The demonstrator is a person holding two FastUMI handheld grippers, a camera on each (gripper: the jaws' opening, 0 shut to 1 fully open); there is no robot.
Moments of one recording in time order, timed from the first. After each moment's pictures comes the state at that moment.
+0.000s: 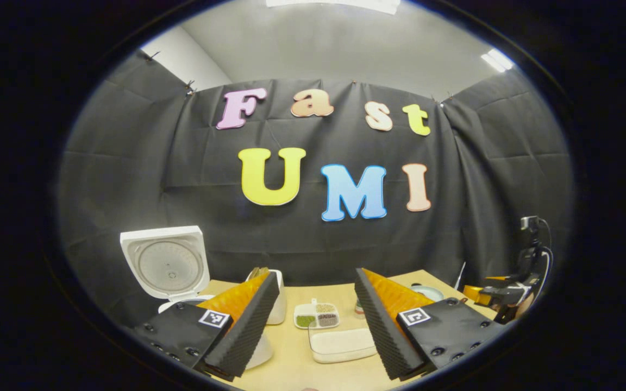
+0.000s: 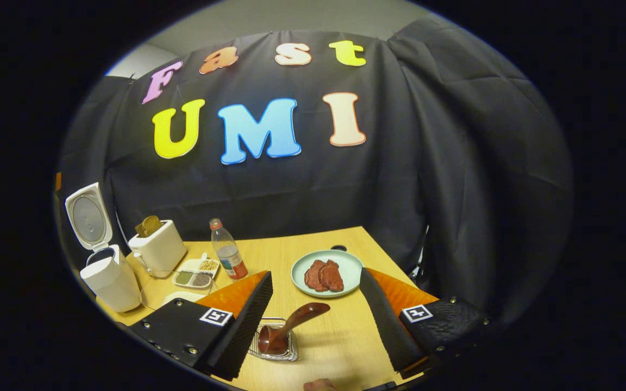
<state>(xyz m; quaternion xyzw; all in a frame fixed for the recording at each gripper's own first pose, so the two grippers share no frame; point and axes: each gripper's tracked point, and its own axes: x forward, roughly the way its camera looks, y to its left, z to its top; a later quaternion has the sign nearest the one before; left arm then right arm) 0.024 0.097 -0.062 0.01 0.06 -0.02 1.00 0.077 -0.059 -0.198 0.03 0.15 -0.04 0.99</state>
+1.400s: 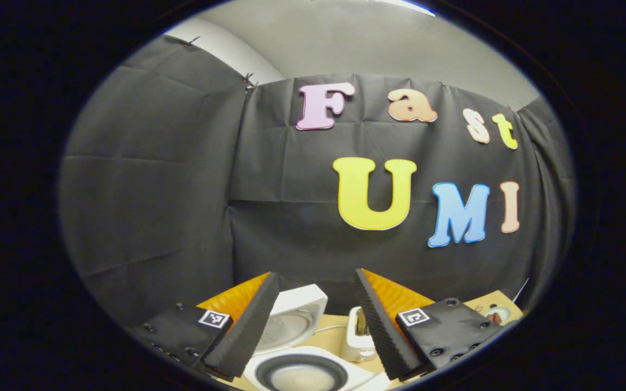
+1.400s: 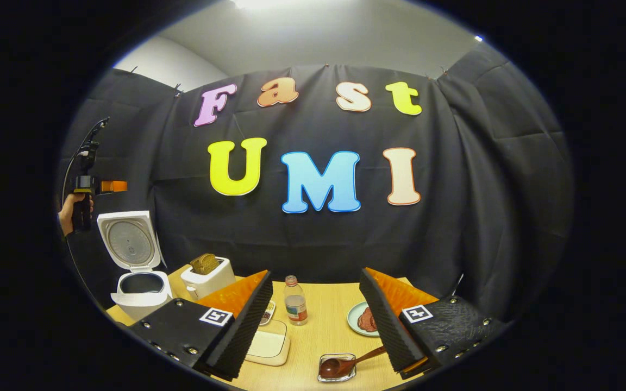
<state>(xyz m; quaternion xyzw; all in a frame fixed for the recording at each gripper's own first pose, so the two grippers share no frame) 0.191 0.420 0.013 0.01 0.05 0.14 0.99 0.083 0.072 -0.086 -0.01 0.07 0.05 1.00</state>
